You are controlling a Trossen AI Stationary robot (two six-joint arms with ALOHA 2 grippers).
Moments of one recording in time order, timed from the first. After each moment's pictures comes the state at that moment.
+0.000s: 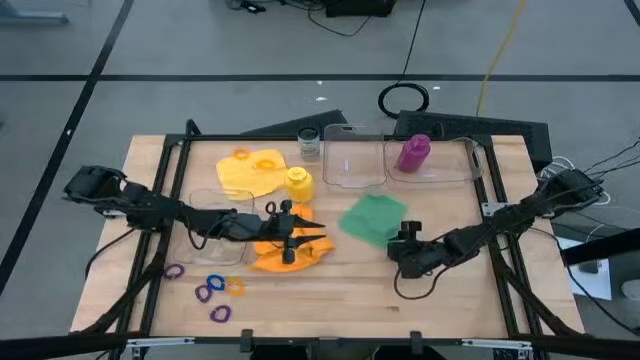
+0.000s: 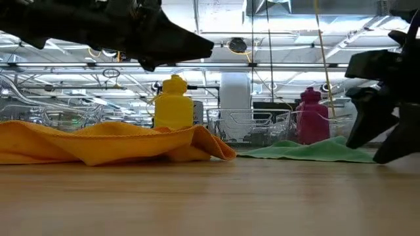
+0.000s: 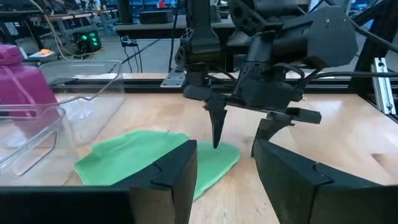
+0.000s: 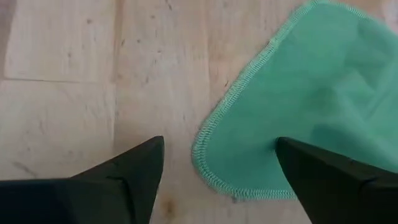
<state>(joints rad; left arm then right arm) -0.27 1.57 0.67 0.73 -0.30 -0.04 0.53 1.55 0.72 -0.23 0.47 0.38</state>
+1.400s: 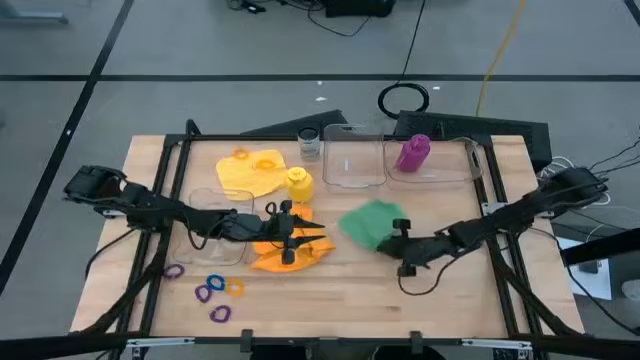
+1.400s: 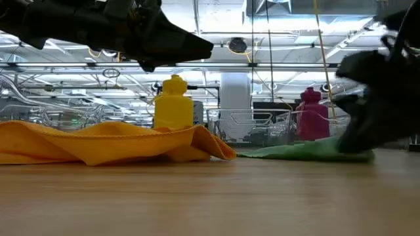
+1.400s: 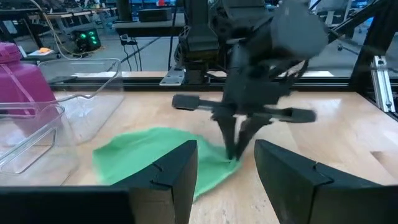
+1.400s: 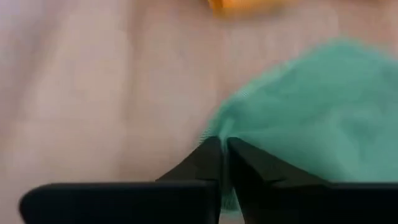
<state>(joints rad) -0.27 1.57 0.67 0.72 -0.30 -0.04 0.46 1.51 0.59 0.15 0.37 0.24</state>
